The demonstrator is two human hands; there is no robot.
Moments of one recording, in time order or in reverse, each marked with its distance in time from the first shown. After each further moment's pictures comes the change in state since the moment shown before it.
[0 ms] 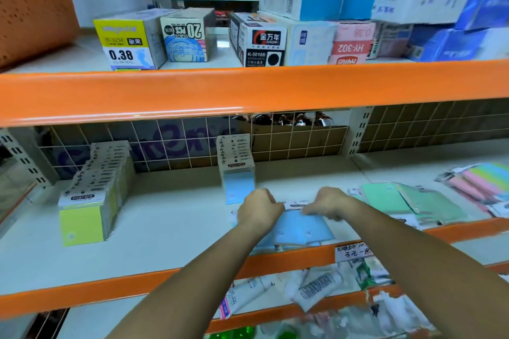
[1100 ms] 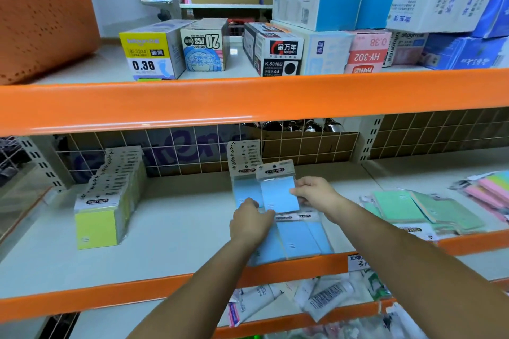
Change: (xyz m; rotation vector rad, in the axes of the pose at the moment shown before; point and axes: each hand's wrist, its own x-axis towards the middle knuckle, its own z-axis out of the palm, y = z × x) left_hand 0.009 -0.042 -0.003 -0.109 0.056 -0.121; right_hand 0.007 -0.040 0.014 0.788 0.051 -0.257
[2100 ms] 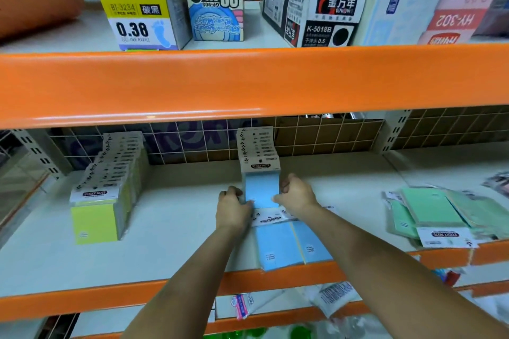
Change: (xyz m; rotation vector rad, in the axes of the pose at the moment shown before) left_hand 0.058 -0.052 -0.016 -0.130 0.100 -0.039; right_hand 0.049 0.014 0.082 -0.447 0.118 0.015
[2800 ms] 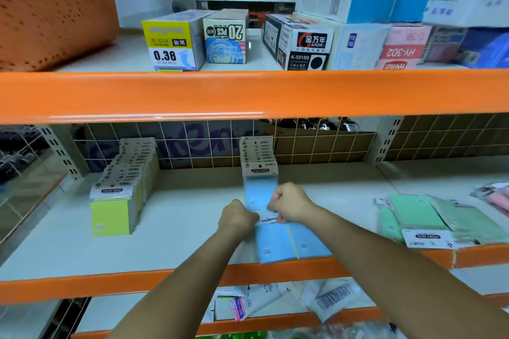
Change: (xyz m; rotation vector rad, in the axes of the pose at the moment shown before) left_hand -0.034 0.021 -0.014 0.192 -0.108 -0.130; right_hand -0.046 -0.027 -0.026 -0.003 -0.199 -0.075
